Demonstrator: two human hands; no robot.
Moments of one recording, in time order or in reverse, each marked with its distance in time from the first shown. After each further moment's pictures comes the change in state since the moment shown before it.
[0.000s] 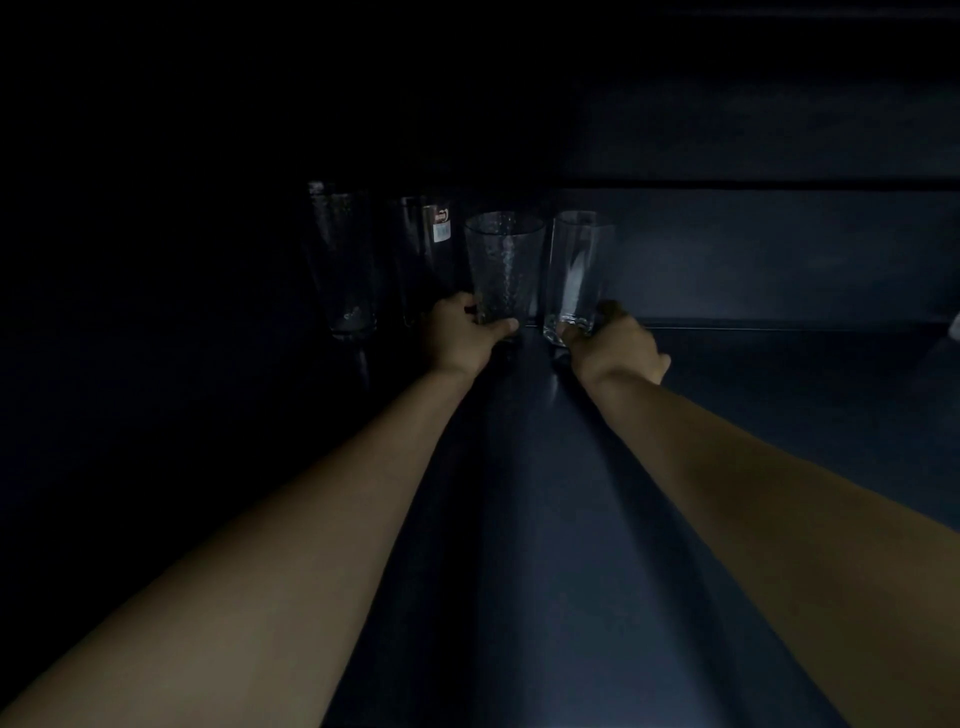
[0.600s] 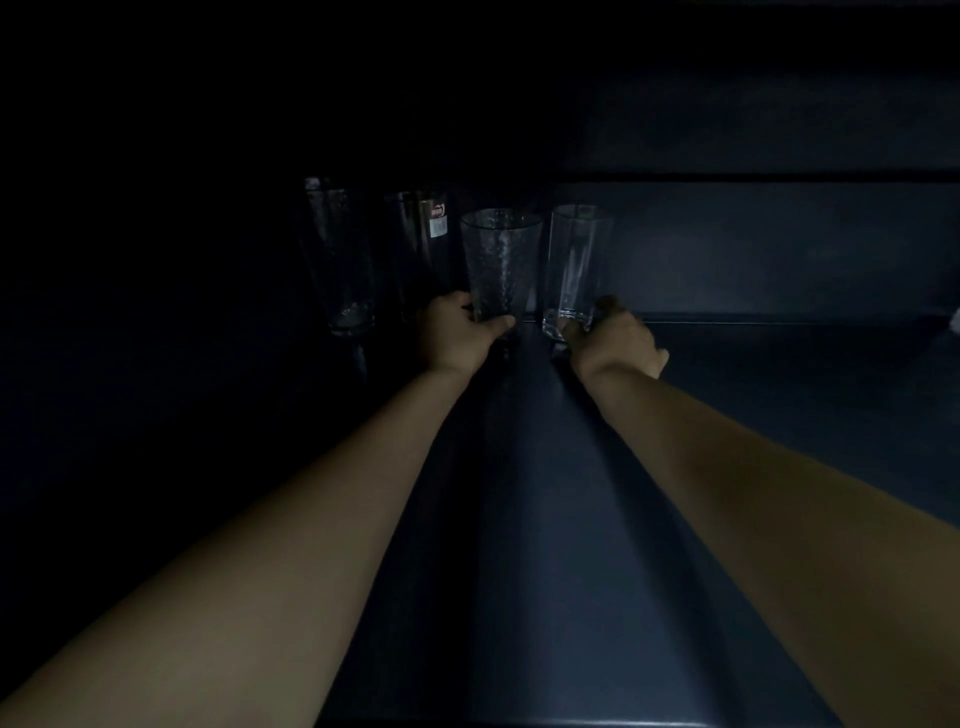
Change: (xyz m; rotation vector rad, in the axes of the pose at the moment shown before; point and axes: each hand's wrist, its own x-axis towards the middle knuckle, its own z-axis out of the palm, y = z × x) left_hand 0.000 -0.005 0.002 0.009 0.024 0.046; right_hand 0.003 0.004 0.004 -0.039 0.006 -0.014
